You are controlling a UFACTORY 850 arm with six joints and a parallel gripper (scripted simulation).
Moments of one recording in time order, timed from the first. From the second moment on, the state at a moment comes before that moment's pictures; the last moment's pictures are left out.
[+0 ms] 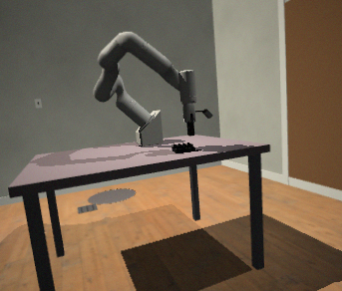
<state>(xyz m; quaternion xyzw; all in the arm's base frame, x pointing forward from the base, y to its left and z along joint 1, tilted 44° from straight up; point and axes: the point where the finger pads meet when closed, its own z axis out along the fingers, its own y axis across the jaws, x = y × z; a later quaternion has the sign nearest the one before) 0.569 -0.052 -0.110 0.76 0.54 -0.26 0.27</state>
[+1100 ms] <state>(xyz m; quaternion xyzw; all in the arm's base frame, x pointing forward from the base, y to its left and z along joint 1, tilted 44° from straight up) 0.567 -0.063 -0.121 0.76 0.54 -0.26 0.27</state>
